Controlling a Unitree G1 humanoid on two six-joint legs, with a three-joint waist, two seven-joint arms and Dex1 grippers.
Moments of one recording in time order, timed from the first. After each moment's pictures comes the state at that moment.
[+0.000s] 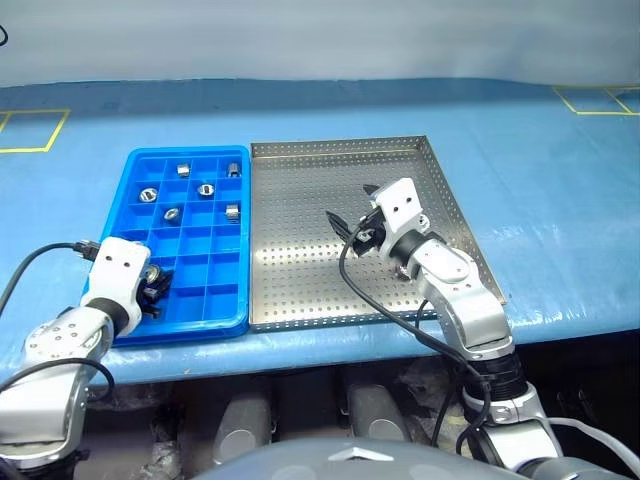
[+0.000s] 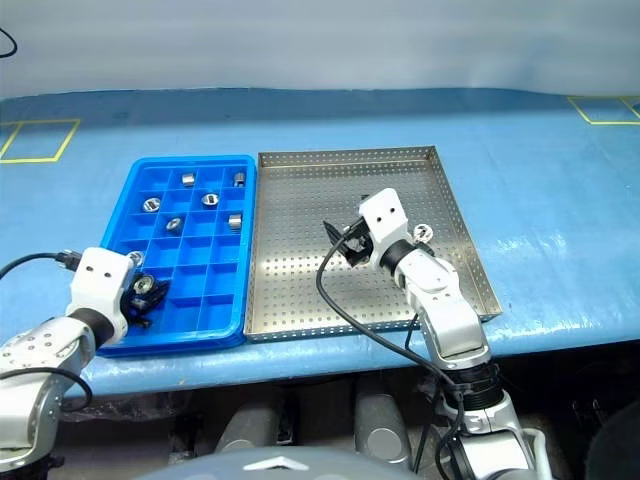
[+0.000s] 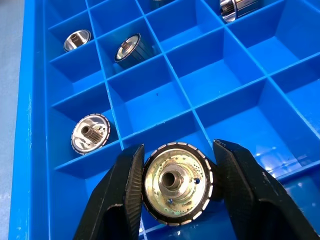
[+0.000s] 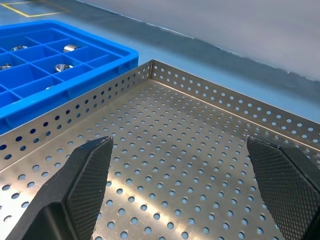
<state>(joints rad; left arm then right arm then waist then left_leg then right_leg) 0.18 0.58 0.31 -0.68 -0.20 1.01 -0.35 -0.28 -0.25 0.14 -0.28 0.10 0.49 0.39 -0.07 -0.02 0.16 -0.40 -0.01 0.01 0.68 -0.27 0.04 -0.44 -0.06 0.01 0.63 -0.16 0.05</state>
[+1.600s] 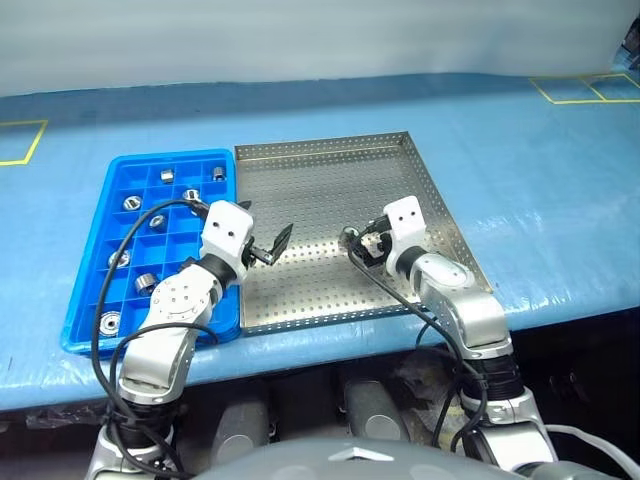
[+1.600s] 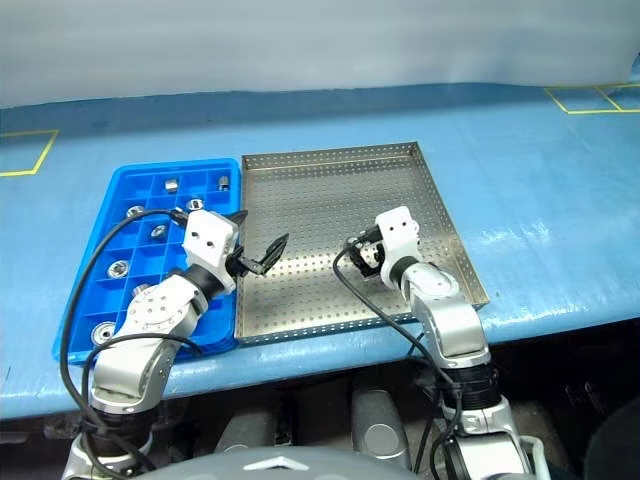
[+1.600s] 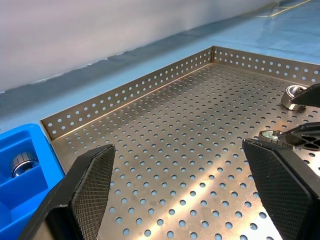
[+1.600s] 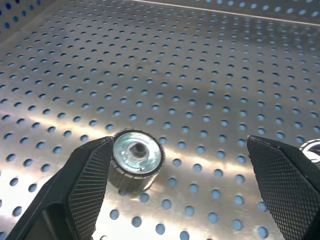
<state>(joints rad) -0.09 0.30 -0.09 -0.52 -0.14 0.58 -0.31 -0.28 -0.23 0.05 -0.20 0.12 0.73 0.25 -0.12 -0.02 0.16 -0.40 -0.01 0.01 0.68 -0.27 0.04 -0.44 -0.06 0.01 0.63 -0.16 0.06</state>
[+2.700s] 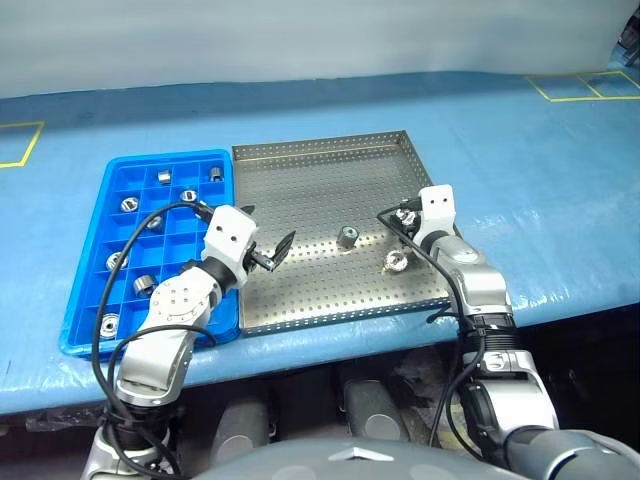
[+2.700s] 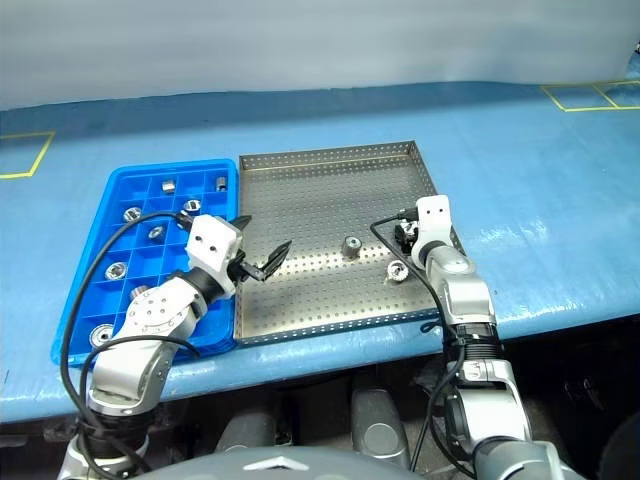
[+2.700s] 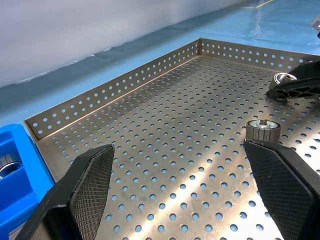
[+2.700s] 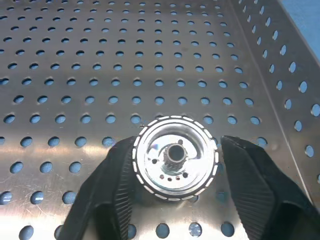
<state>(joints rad) -0.08 0.33 -0.11 -0.52 -0.13 0.58 -0.36 -0.46 -0.24 -0.09 0.28 0.10 0.53 0.17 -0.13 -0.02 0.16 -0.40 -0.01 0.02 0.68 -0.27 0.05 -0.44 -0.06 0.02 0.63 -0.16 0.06</state>
